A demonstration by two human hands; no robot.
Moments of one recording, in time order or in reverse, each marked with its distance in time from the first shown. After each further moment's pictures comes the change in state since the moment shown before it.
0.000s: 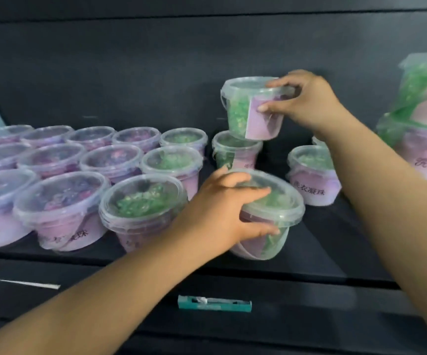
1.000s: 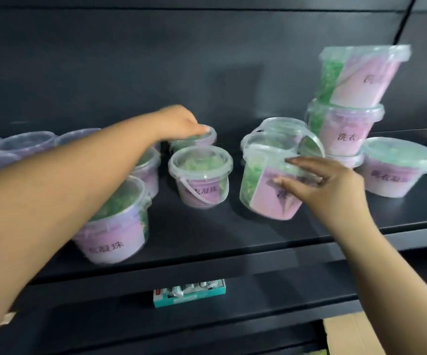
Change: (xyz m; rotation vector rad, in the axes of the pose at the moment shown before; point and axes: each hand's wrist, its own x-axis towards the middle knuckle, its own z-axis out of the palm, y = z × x) left_hand 0.135 -0.041 -0.035 0.201 -0.275 -0.182; right_hand -0.183 -0.002 -0.038 -0.284 0.272 0.127
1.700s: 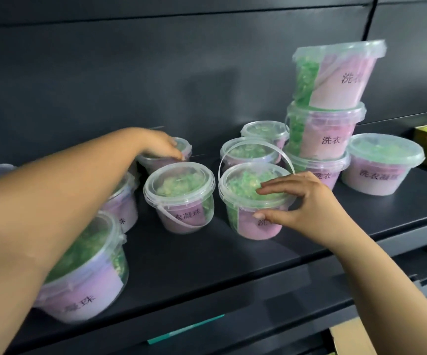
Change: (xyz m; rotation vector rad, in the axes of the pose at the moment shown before) left_hand 0.081 -0.021 0.023 0.205 -0.247 -0.087; right_hand 0.012 0.029 0.011 0.053 -0.233 -0.067
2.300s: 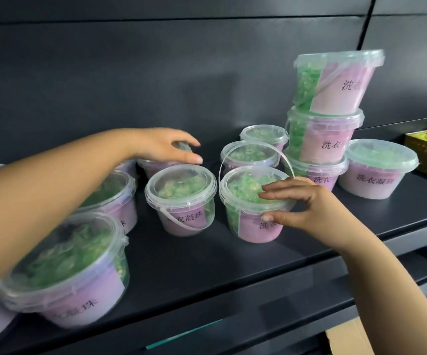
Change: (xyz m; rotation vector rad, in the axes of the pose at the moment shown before) left_hand -0.047 0.000 -0.008 -0.218 0.020 0.363; right_hand -0.001 -0.003 -0.006 0.186 -0.155 0.086
